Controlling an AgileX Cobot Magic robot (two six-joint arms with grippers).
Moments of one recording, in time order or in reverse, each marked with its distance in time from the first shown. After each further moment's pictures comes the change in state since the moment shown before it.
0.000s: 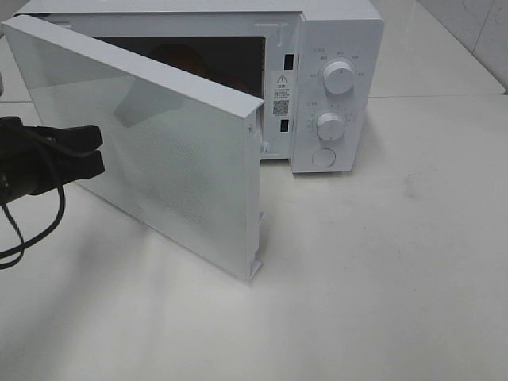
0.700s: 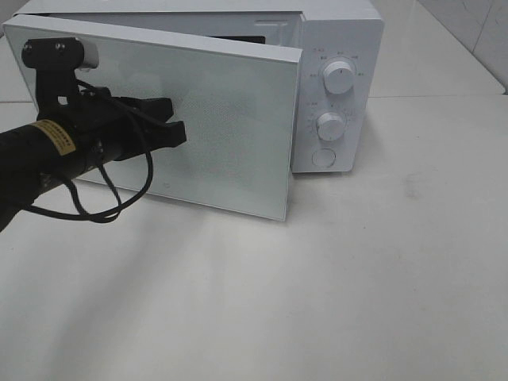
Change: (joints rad) left arm -0.188 0.181 -0.248 -0.188 0.011 0.106; right arm 0.000 0.000 0.000 0.000 0.000 0.000
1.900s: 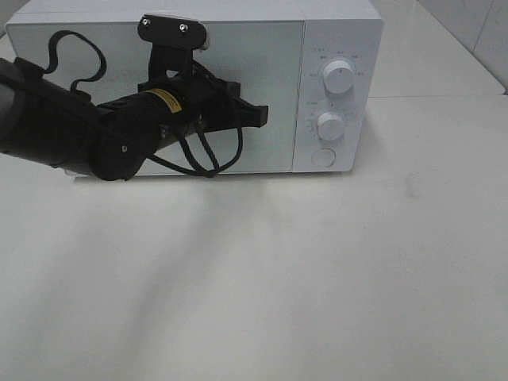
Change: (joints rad) left arm -0.115 0.243 -0.407 -0.252 0.211 0.315; right arm 0.000 0.000 0.000 0.000 0.000 0.000
